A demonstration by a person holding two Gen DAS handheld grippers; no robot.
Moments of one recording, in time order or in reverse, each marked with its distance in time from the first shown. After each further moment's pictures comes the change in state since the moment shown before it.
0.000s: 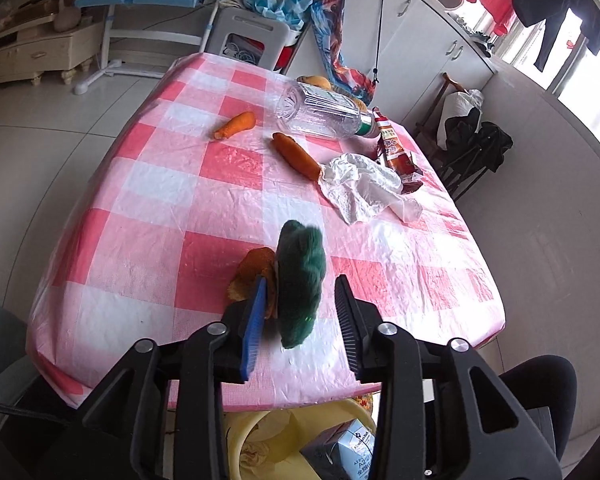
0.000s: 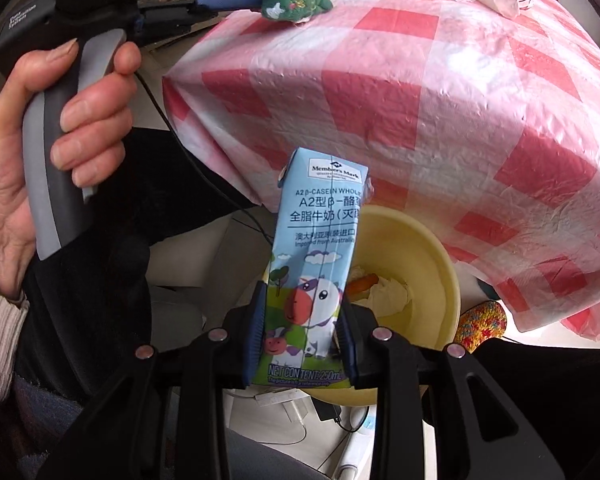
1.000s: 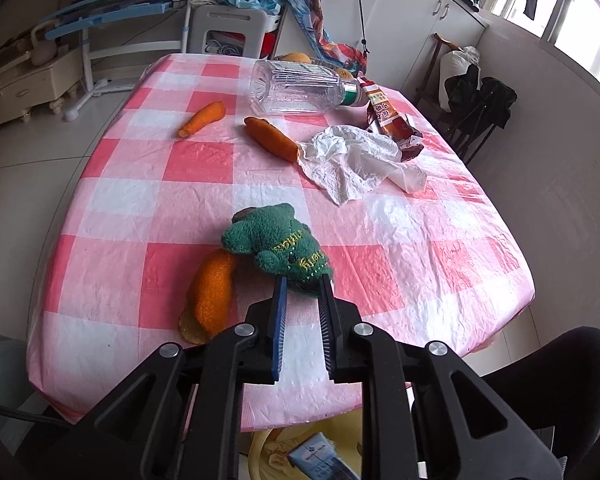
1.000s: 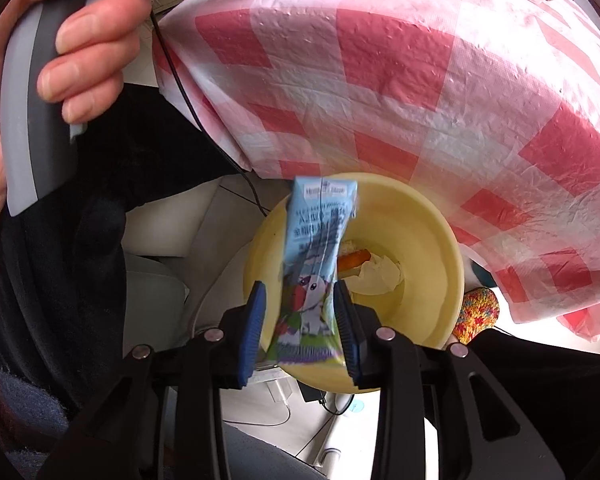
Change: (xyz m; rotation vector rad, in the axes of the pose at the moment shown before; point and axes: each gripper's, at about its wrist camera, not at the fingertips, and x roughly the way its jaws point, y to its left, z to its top) left arm 0.030 -0.034 0.001 0.157 0.060 0.076; right arm 0.018 0.009 -0.010 -0.050 0.093 -0.056
